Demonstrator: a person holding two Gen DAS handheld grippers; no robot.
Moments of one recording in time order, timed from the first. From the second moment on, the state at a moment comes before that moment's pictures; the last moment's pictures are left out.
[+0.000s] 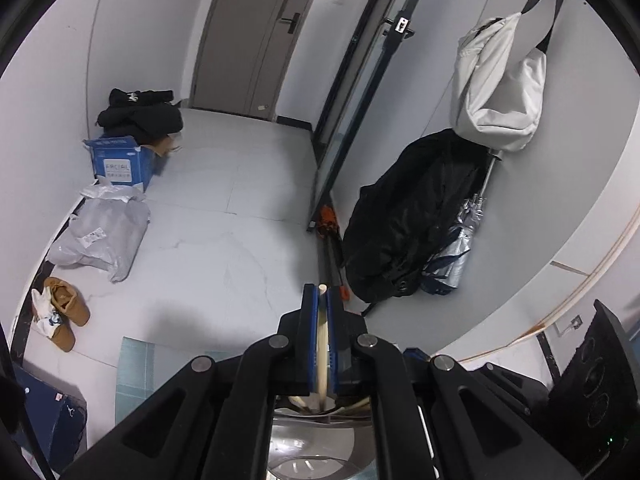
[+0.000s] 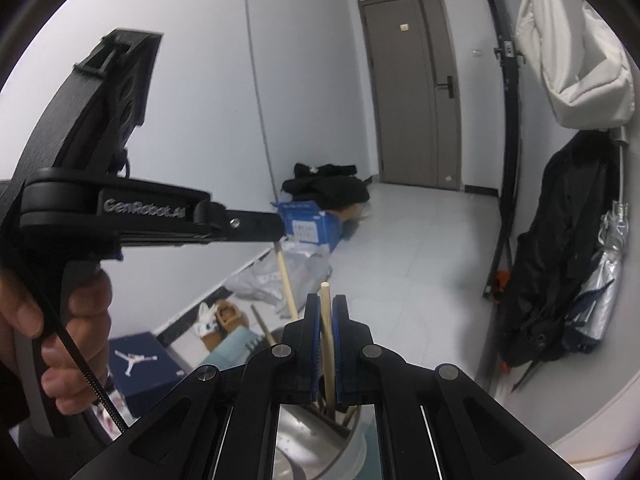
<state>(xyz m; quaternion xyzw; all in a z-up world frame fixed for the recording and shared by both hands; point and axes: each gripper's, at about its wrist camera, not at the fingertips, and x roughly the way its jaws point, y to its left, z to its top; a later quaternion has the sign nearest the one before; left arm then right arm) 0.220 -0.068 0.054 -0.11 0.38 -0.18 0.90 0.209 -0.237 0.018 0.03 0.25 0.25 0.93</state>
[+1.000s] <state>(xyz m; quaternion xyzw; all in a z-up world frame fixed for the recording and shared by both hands) 0.101 -0.043 0.091 -0.05 0.26 -0.02 0.96 0.099 -0.262 0.057 0.05 0.19 0.23 0.95</state>
